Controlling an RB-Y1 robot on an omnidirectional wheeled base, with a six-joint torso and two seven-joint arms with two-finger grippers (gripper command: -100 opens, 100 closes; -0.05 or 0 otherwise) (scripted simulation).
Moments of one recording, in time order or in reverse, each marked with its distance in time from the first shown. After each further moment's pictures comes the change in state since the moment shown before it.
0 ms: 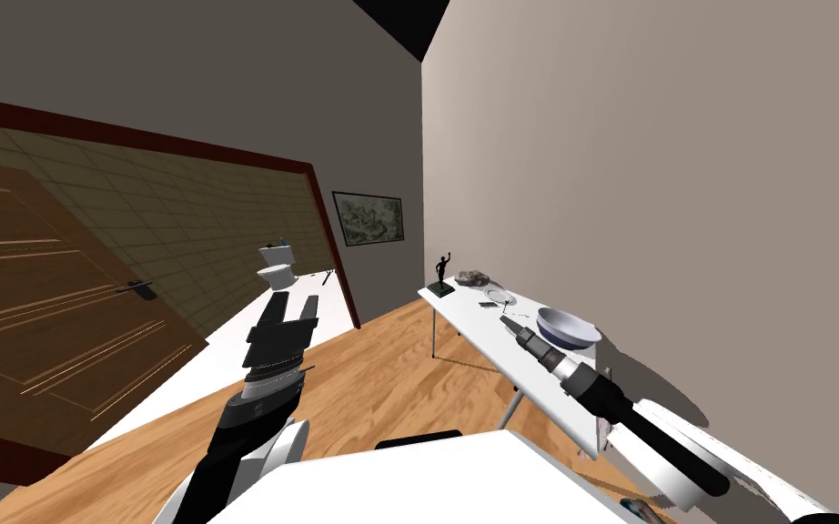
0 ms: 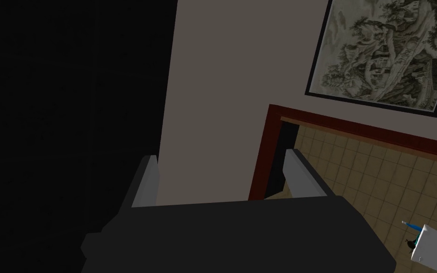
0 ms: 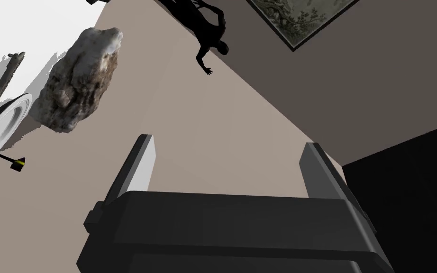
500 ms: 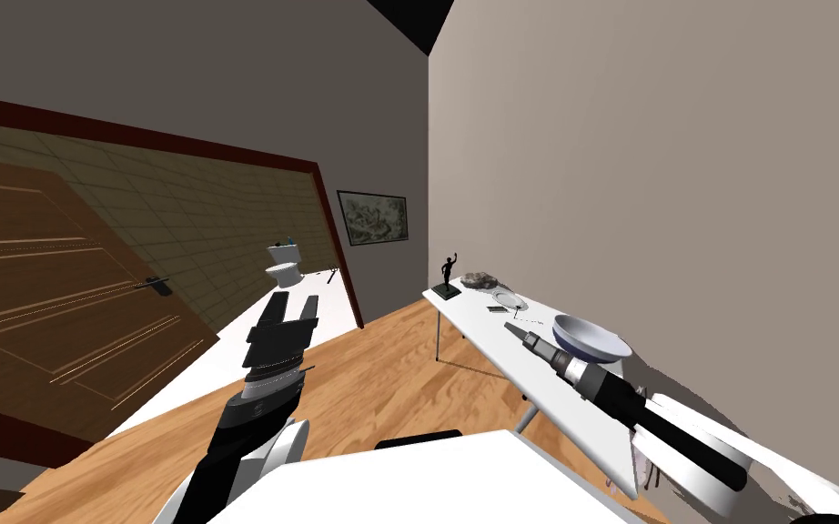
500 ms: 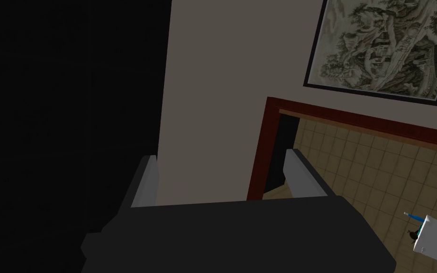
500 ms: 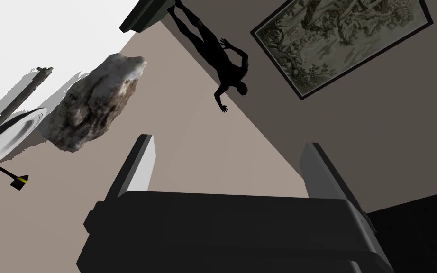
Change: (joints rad) left arm 0.000 0.000 0.000 0.000 0.000 0.000 0.000; right arm 0.023 -0.146 0.009 0.092 0.024 -0.012 -0.006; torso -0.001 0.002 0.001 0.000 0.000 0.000
